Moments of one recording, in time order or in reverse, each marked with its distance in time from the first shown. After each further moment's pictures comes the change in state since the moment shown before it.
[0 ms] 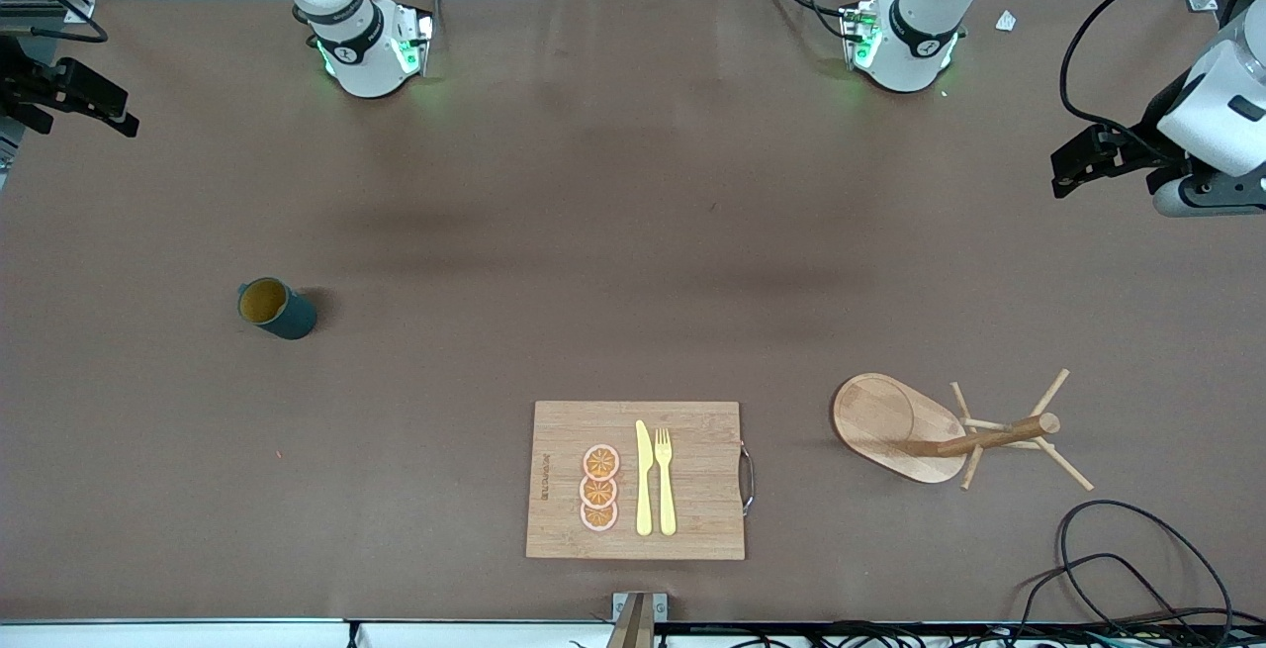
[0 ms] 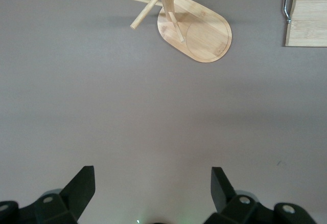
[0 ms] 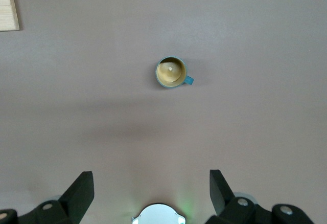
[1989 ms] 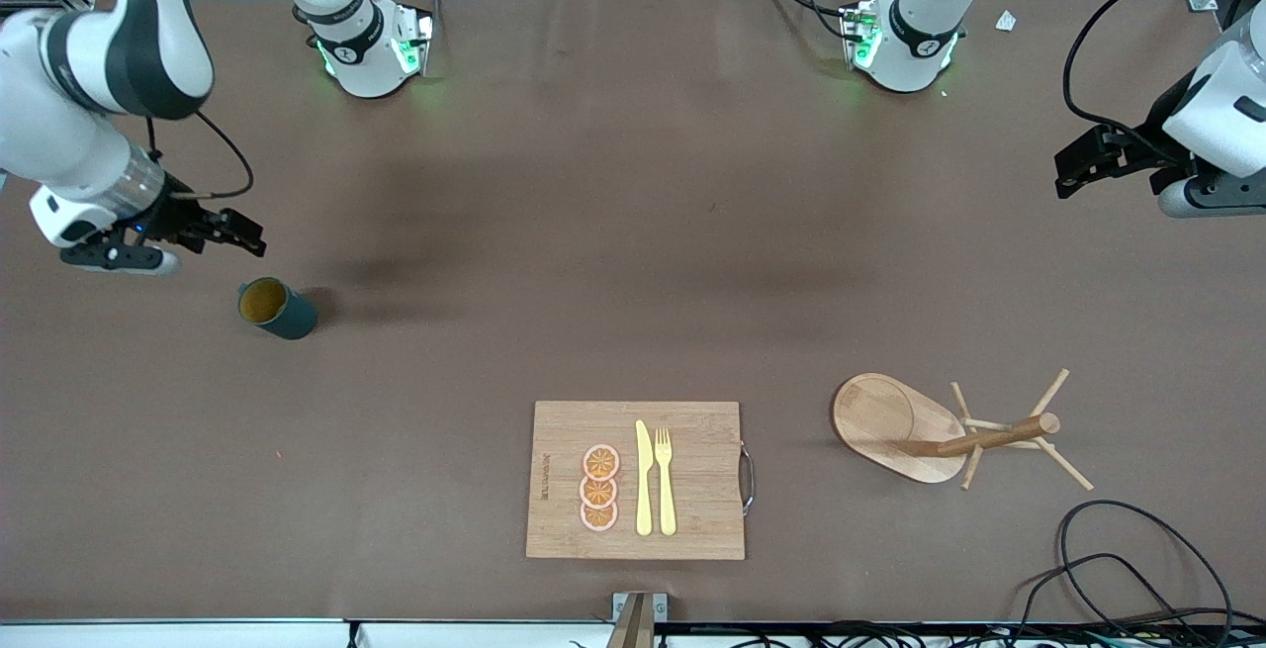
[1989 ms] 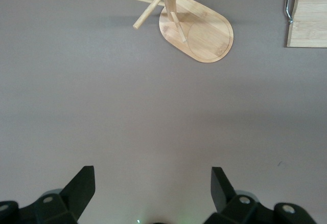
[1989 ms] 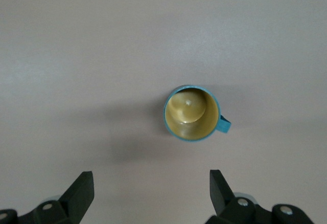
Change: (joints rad) left arm 0.005 0.000 0.002 0.001 0.000 -0.001 0.001; right arm 0.005 0.139 -0.002 -0.521 0.063 0.729 0.013
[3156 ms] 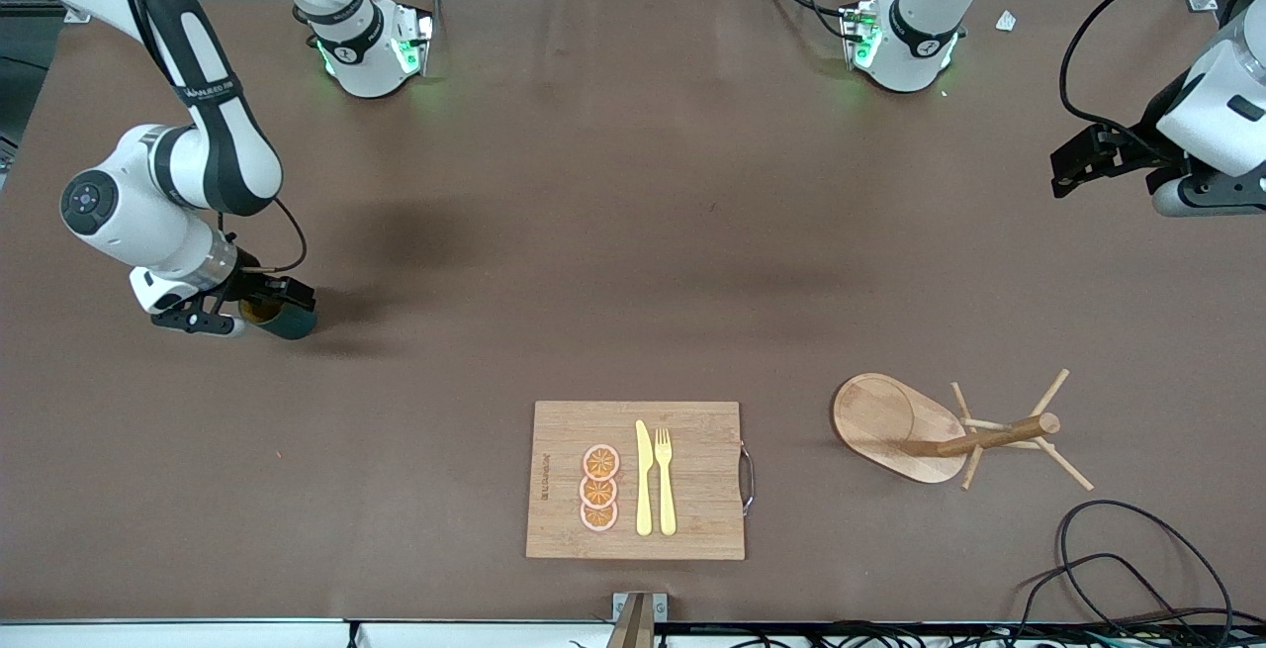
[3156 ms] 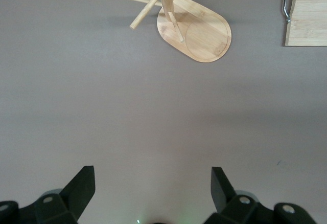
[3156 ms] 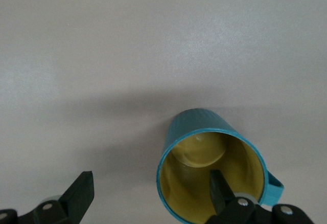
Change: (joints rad) left arm -0.006 0.000 -0.002 0.000 0.000 0.000 0.000; right arm 0.004 0.284 0.001 -0.014 0.052 0.287 0.002
